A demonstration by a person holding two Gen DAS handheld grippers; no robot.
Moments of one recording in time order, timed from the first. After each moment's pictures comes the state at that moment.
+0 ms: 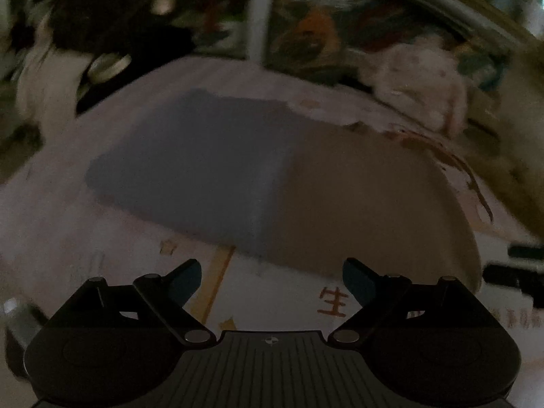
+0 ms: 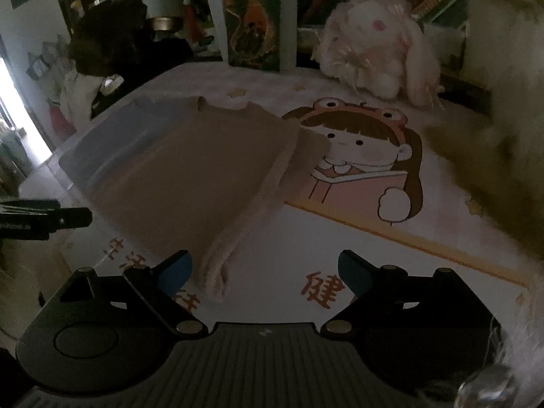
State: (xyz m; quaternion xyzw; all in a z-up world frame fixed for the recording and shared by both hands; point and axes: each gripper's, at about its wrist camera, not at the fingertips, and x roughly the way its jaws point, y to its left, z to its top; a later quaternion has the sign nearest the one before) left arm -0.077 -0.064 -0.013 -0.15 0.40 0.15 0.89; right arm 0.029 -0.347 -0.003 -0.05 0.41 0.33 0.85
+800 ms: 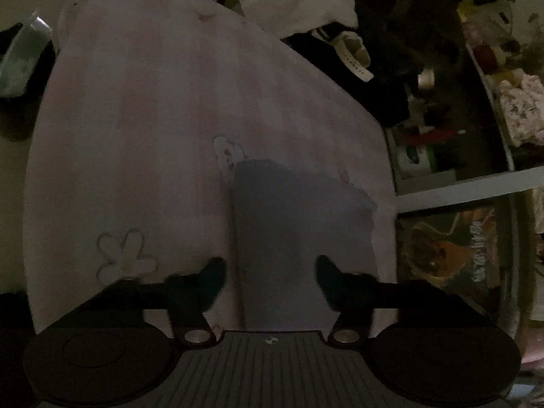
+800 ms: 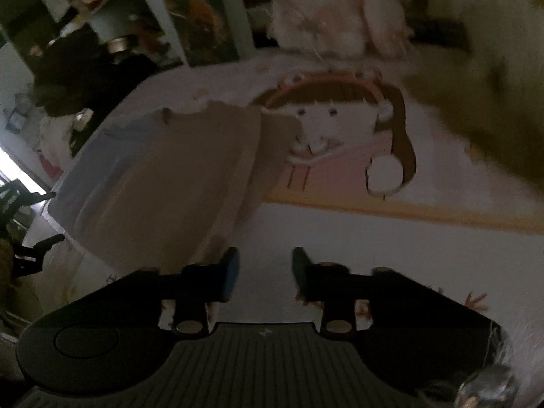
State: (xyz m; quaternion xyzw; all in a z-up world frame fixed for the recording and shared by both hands) left arm -0.097 0.085 -0.059 -0.61 0.21 0.30 0.70; right arm 0.063 -0.355 -0.019 0.05 0.47 0.29 0.83
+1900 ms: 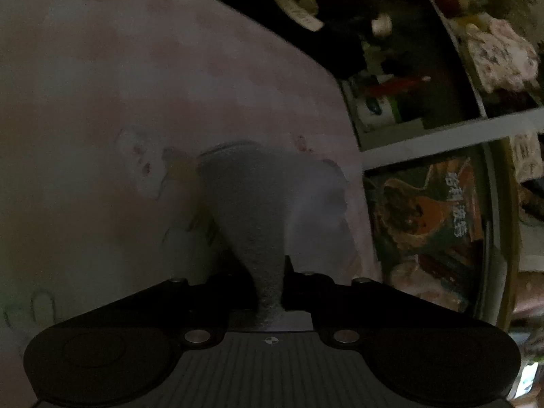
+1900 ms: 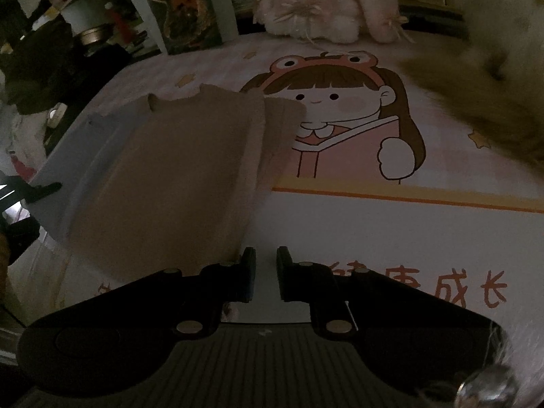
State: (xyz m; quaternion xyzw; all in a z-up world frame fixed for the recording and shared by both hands) left arm -0.060 0.108 -0.073 -0.59 0.23 0.18 0.75; right arm 0.055 -0.317 -0.020 0.03 0.49 0.23 0.84
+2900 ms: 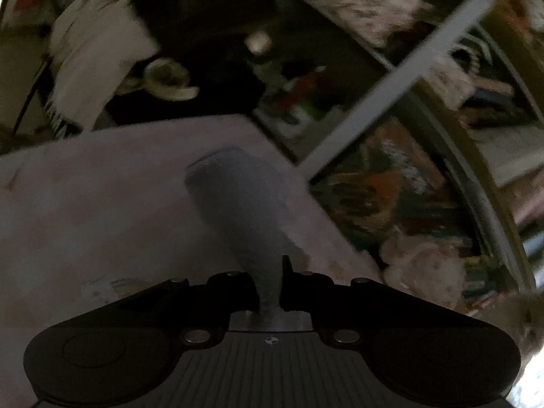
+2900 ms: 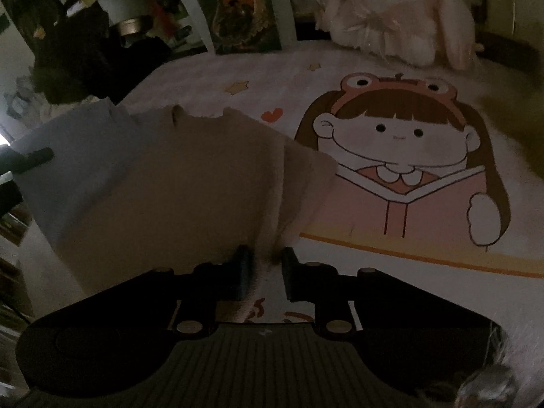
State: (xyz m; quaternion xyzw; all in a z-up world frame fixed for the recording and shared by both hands) left arm -0.045 0.093 0.021 -0.38 0.23 0.14 0.88; right arm 0.087 -0.265 -0.021 0.03 0.48 0.31 0.82
